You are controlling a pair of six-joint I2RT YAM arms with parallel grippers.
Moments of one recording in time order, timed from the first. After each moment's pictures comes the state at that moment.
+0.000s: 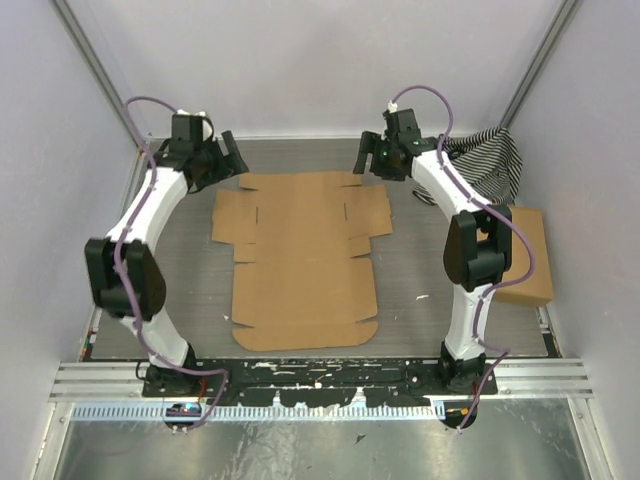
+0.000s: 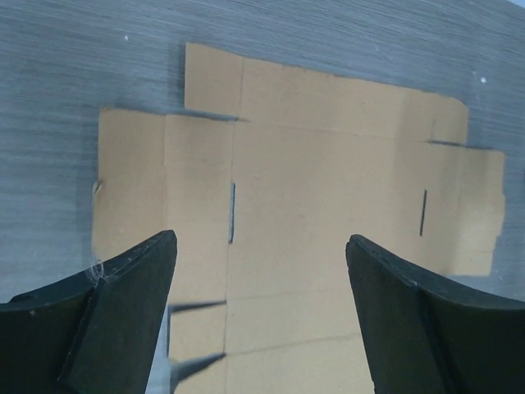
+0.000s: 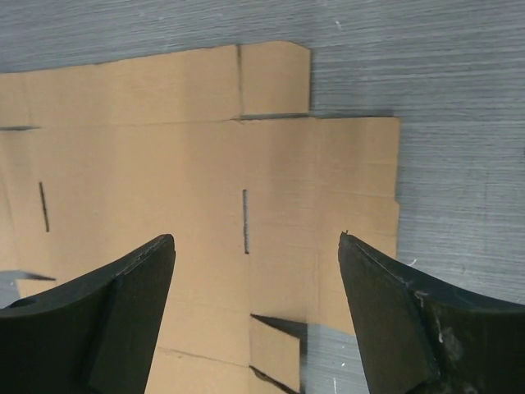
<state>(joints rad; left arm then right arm) -0.13 1.70 1.52 -0.53 0.12 -0.43 0.26 1.99 1.78 -0.57 -0.11 0.37</state>
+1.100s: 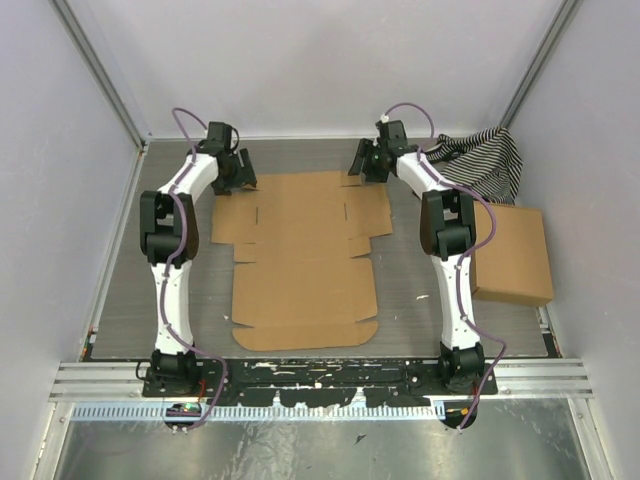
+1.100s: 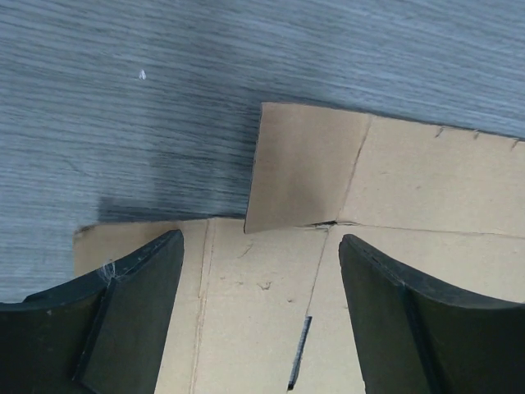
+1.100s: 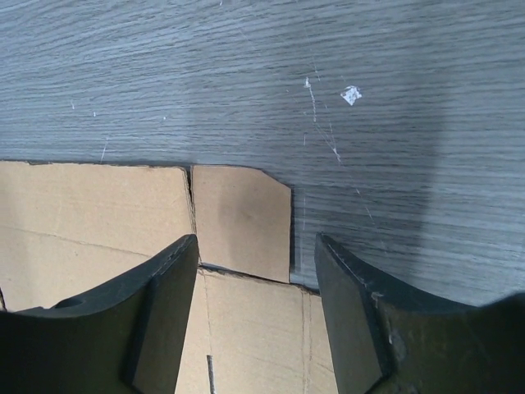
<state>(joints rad) -0.13 2.31 1.93 -0.61 0.02 -0.40 0.21 2.46 2.08 -0.42 -0.25 0.42</state>
